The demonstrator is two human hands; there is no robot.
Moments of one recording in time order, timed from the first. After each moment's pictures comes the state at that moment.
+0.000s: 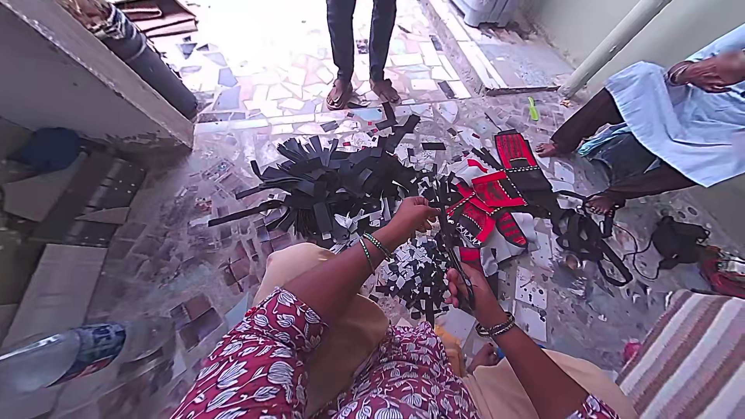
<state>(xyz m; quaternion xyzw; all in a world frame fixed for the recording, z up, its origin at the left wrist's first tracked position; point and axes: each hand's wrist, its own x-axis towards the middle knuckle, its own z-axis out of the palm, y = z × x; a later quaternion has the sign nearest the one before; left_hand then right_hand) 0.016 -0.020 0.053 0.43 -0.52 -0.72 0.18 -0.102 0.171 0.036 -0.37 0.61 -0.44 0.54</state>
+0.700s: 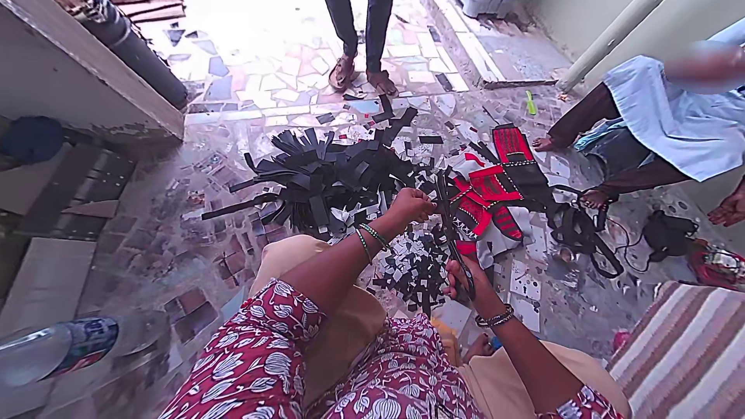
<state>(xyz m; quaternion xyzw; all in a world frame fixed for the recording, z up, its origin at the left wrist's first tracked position) 0.015 -0.024 0.058 0.43 -0.53 -0.71 0.17 -0.107 0.174 0.032 -0.37 0.61 -0.44 0.54</state>
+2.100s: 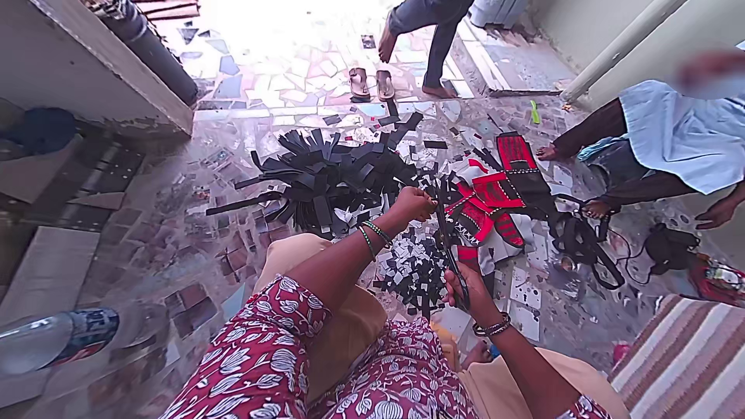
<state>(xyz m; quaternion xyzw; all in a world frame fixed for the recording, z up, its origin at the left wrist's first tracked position) 0.019 -0.034 0.059 0.44 -0.52 -0.71 0.17 -0.097 0.176 0.029 -0.39 0.63 -0.42 0.53</state>
